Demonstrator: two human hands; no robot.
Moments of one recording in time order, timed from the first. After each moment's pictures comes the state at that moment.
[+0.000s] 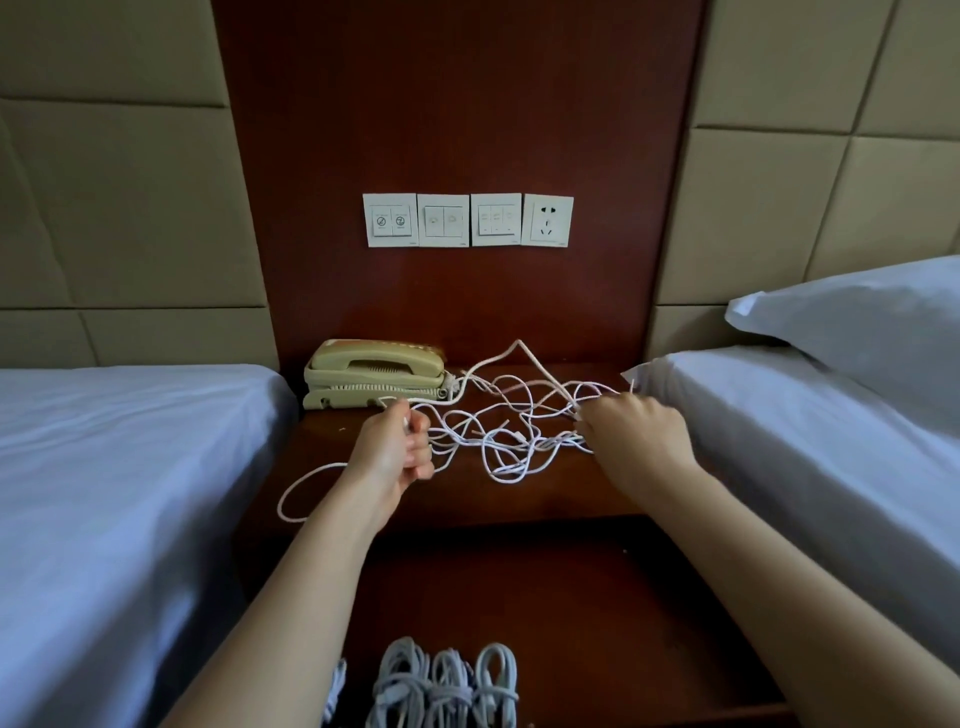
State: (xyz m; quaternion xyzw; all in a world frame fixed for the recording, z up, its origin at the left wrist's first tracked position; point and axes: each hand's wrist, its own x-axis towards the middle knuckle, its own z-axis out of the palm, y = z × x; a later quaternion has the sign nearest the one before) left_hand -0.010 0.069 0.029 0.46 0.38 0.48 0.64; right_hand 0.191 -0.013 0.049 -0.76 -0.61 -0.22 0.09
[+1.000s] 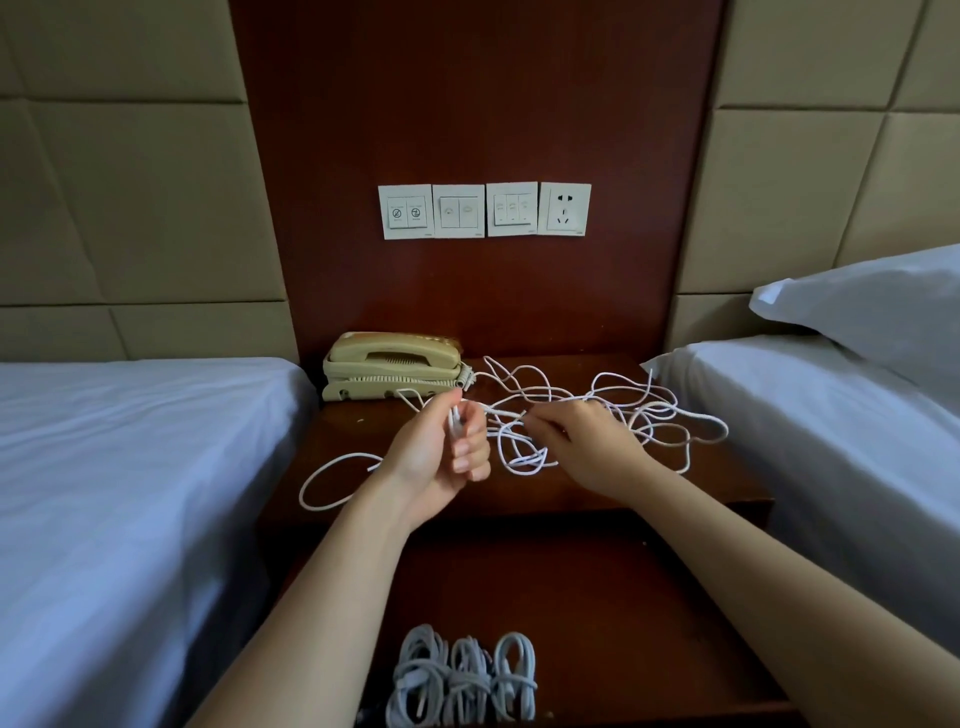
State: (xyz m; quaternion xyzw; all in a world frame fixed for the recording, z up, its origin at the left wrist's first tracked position) left_hand -0.004 0.039 0.037 0.49 0.23 0.40 0.74; right_hand 0.169 0.012 0.026 -0.61 -0.74 0.00 0.29
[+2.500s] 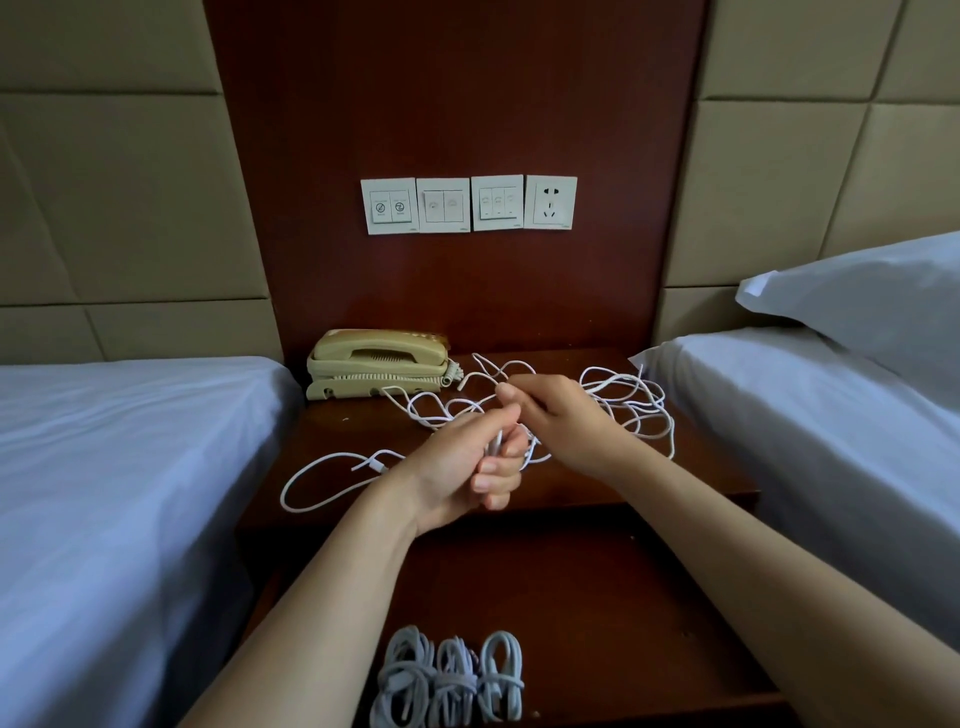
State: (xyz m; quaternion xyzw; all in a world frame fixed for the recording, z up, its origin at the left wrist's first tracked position) left_hand 0.014 0.017 0.046 0.61 0.24 0.24 0.71; right_hand 0.161 0.014 0.044 -0.51 -0.75 0.10 0.40
